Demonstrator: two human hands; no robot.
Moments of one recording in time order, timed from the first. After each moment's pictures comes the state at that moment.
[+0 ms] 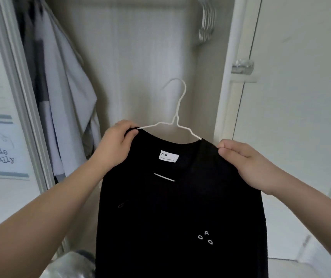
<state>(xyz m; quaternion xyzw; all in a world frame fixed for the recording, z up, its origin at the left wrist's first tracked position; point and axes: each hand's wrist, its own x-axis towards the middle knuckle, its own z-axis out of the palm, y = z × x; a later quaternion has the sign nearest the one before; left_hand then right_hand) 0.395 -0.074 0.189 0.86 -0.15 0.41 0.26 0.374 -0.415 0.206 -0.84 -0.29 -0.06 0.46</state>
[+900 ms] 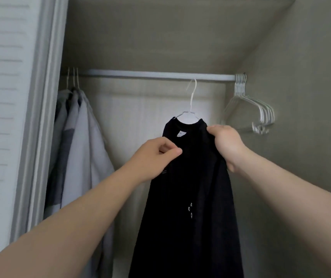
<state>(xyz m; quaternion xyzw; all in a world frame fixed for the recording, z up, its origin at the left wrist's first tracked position) 0.550 0.044 0.383 0.81 -0.23 0.35 0.42 0.567 -0.159 0.428 -0.68 -0.24 -0.20 0.67</state>
